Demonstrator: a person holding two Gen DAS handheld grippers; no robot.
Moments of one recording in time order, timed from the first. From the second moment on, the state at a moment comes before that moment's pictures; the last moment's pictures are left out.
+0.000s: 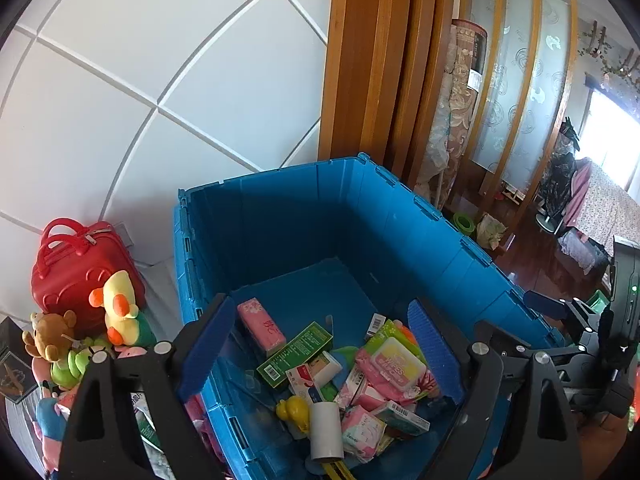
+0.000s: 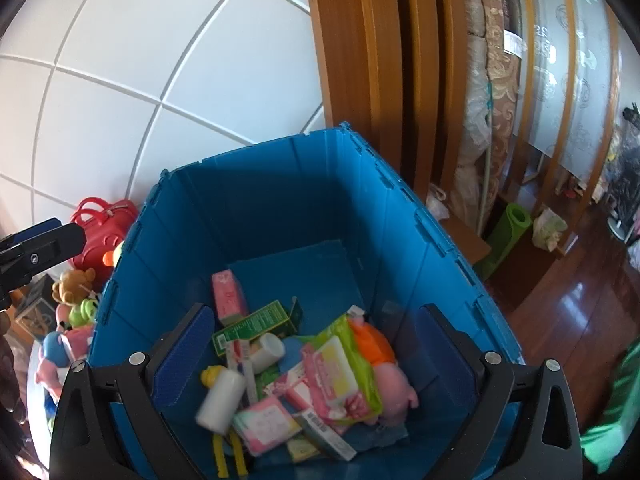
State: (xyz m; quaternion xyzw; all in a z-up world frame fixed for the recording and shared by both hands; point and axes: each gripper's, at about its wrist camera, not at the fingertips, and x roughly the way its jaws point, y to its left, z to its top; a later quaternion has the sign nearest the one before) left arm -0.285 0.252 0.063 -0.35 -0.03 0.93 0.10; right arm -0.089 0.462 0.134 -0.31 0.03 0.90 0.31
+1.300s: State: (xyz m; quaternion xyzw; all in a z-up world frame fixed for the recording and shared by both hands) left arm -0.049 -0.049 -0.046 -0.40 -0.16 0.89 -0.14; right arm -0.232 0.183 0.023 -0.35 -0.09 0.92 0.12
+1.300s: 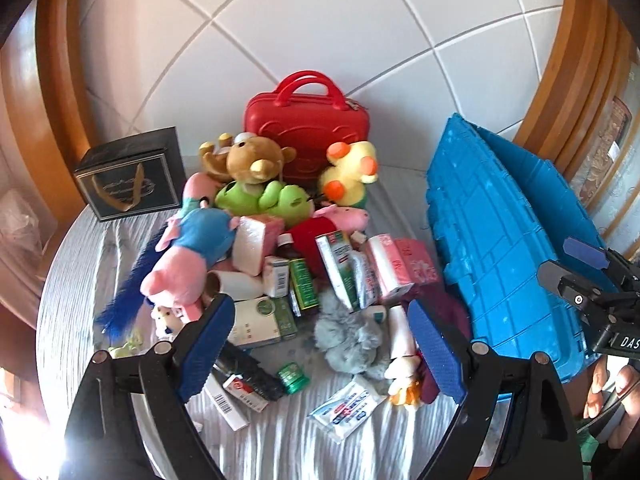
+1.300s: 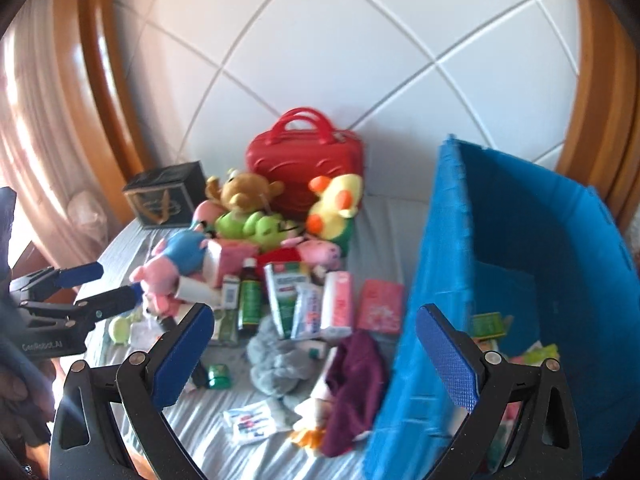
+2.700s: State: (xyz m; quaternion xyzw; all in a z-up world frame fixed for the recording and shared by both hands) left arm 0.074 -0.159 -0.358 -0.57 -0.19 0.79 -0.11; right arm -0.397 0.069 -0.286 -0.53 -0.10 0.84 0.10
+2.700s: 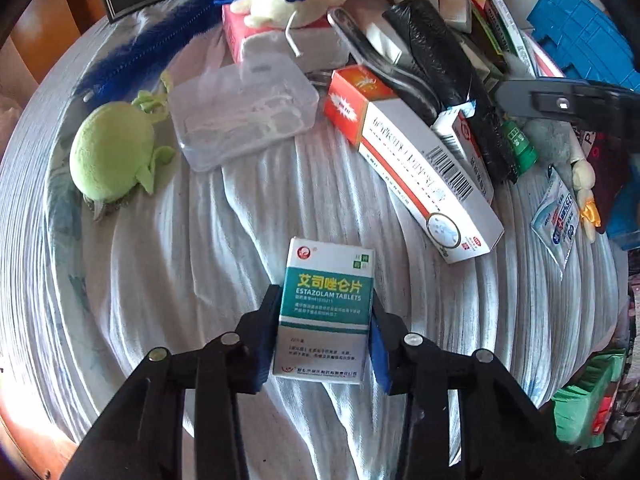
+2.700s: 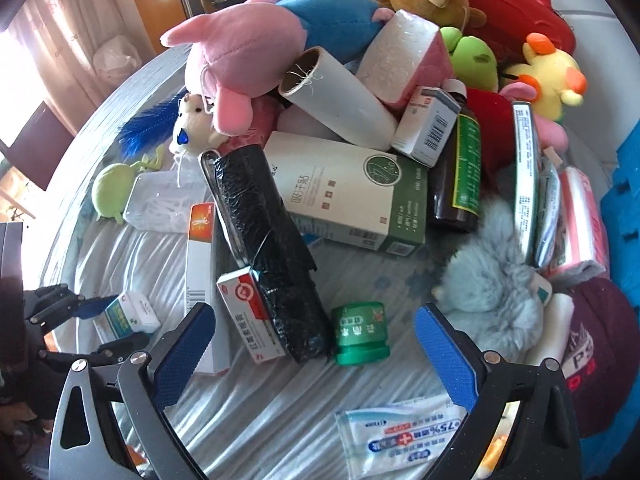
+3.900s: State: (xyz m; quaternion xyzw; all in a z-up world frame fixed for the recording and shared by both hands) left arm 0.055 -0.189 -0.289 -0.52 -0.21 0.82 -0.13; right arm -0.400 0.061 -0.245 -0.50 -0.05 0.85 0.12
